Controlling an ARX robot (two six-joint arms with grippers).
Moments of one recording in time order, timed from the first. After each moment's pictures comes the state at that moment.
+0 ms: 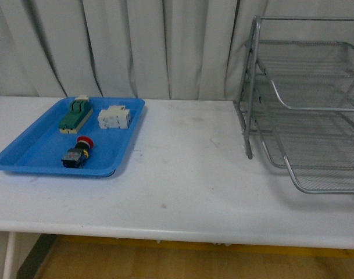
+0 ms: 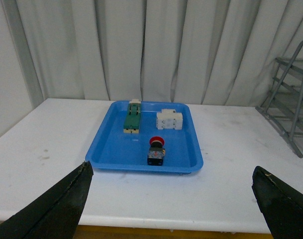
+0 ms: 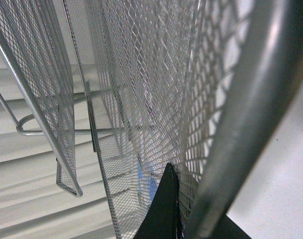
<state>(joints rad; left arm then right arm) 0.00 0.01 0.01 0.00 0.00 -0.01 -0.27 2.21 0.54 1.33 -0.43 1.44</state>
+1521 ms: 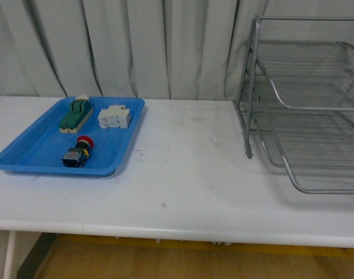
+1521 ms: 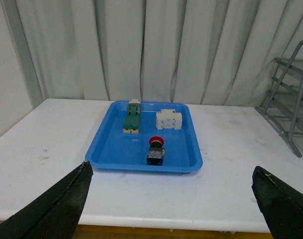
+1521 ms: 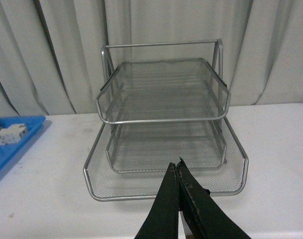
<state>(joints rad) 0.00 0.01 0.01 0.00 0.00 -0.01 -0.18 0.37 0.06 0.32 -0.18 0.05</state>
